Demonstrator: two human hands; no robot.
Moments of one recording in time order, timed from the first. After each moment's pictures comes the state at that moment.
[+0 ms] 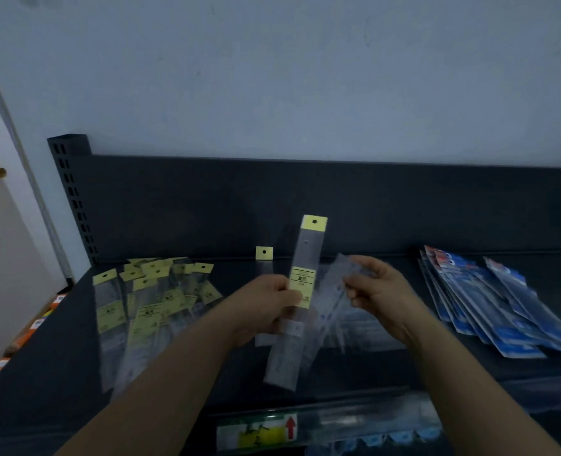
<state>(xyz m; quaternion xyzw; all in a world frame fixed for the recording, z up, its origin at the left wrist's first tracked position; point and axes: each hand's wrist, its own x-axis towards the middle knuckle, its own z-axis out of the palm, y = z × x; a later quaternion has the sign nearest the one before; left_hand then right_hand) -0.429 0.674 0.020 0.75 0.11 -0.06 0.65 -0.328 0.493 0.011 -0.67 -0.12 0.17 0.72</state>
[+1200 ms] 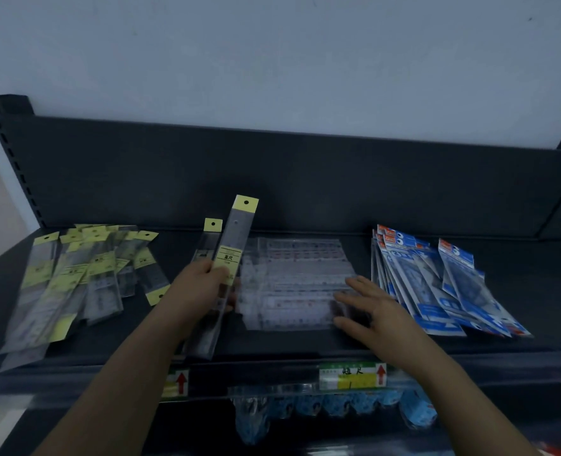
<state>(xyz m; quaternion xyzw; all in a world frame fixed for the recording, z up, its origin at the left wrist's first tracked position) -0.420 0.600 -0.007 0.73 0.29 0.13 0.61 -0.304 0.346 -0.044 -0.90 -0.37 0.00 0.23</state>
